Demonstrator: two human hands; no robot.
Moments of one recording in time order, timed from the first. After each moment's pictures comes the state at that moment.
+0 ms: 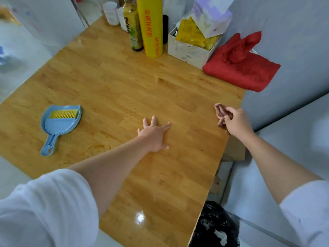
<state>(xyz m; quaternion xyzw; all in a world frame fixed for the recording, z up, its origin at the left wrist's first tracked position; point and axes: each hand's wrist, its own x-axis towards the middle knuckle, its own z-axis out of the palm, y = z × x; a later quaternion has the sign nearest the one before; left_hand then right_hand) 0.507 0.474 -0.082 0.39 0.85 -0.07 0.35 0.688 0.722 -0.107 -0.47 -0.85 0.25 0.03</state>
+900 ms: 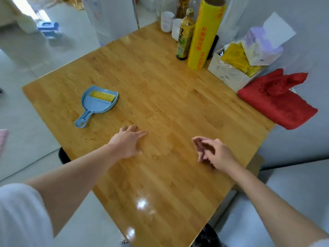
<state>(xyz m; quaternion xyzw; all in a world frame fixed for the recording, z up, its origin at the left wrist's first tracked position) 0.462 0.320 -0.077 0.29 0.91 -0.03 0.30 0.653 0.613 -0.099 -0.21 -0.90 0.38 -0.08</state>
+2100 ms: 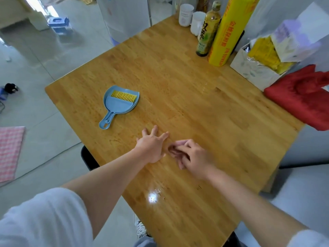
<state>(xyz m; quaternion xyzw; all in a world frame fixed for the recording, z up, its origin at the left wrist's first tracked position) 0.457 0.313 -0.087 0.28 0.89 -0.05 0.34 0.588 0.480 -0.134 -0.05 -0.94 0.32 -0.07</state>
